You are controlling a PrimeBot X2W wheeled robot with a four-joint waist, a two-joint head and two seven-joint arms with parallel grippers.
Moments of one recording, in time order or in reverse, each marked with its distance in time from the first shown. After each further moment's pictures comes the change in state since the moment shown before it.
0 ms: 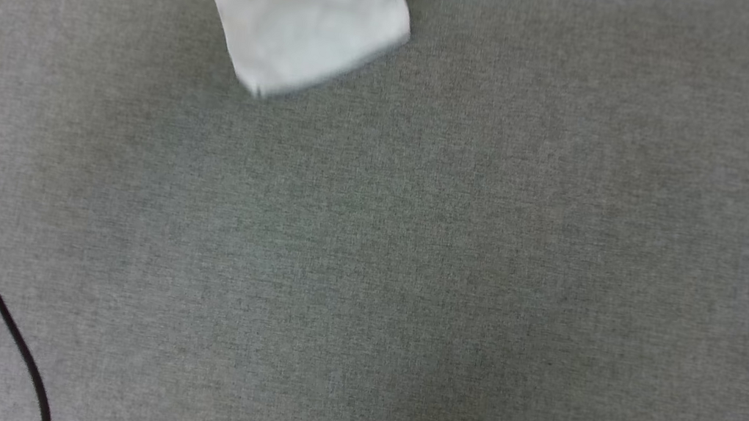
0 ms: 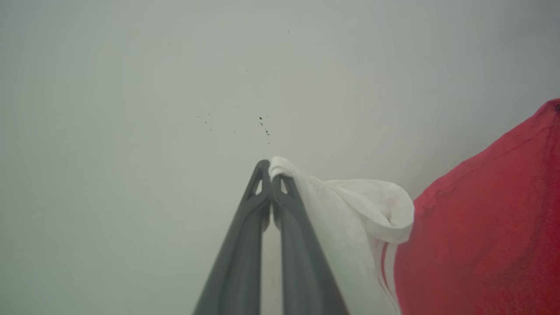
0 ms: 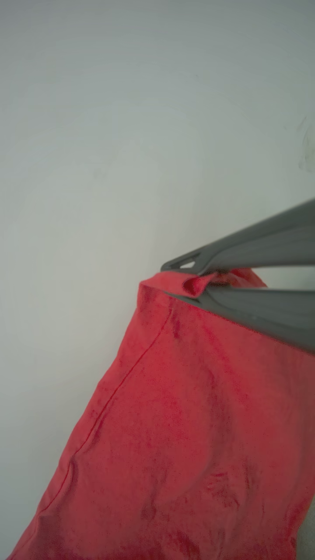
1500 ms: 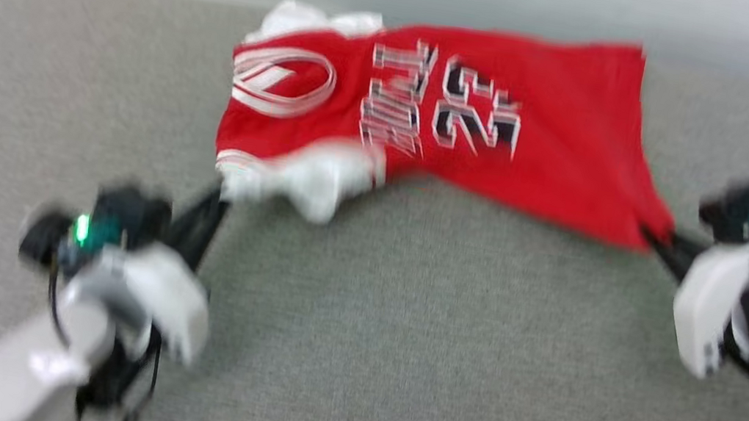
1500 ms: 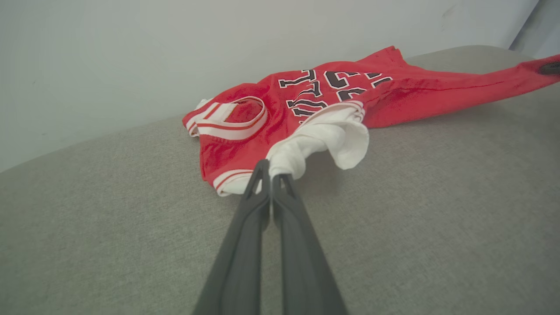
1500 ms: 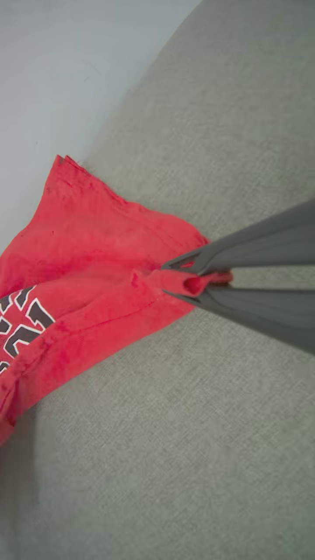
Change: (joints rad) left arm 1.080 0.014 -0.176 -0.029 -0.176 0.105 -0.257; right arm 0.685 -0.069 0.541 0.146 0.334 0.000 -0.360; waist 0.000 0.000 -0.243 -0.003
